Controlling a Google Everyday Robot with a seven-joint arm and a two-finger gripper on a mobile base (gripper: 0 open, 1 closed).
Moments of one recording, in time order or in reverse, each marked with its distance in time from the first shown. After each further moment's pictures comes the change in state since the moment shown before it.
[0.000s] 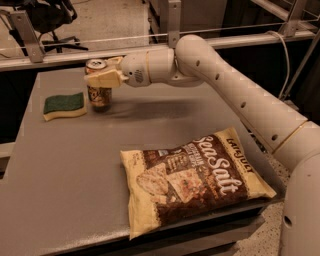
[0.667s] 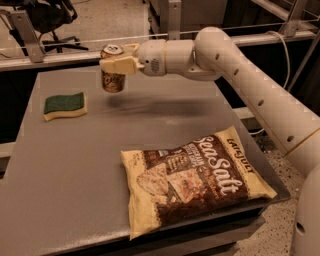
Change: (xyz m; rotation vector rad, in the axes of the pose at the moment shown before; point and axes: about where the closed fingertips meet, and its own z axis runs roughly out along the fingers) arm -0.027 -0.023 -0.049 0.085 -0.057 -0.026
